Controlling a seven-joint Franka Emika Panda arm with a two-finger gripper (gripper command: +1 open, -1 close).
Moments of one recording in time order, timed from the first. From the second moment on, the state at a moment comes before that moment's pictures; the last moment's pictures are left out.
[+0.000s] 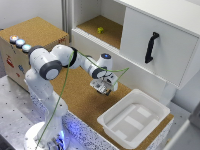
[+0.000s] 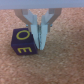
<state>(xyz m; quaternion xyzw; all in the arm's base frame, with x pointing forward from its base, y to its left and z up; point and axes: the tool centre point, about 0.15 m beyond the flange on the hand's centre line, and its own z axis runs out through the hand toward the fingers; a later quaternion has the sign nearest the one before) 0.401 -0.079 0.209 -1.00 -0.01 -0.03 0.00</state>
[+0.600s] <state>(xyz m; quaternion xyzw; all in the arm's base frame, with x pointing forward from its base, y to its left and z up) 0.388 -0.012 0.215 -1.00 -0.01 -0.02 0.04</state>
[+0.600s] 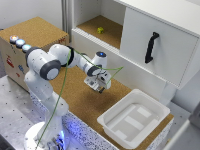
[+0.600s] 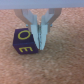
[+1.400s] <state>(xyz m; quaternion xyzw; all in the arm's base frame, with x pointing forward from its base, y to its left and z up) 0.372 0.086 0.217 -0.99 -0.08 -0.03 0.07</state>
